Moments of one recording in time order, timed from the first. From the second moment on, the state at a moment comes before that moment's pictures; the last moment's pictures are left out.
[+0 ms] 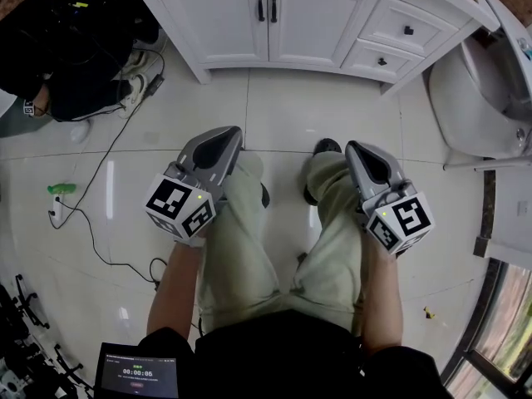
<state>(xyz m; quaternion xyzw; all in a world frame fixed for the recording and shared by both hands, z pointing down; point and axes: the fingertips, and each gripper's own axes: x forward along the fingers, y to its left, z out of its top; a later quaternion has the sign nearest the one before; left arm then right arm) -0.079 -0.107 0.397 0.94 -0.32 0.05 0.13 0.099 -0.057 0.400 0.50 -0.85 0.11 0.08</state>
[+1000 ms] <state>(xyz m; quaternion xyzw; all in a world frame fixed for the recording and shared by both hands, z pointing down) -0.061 -0.181 0.421 0.93 -0.32 0.07 0.14 0.131 -0.121 0.410 0.52 -0.84 0.12 0.06</state>
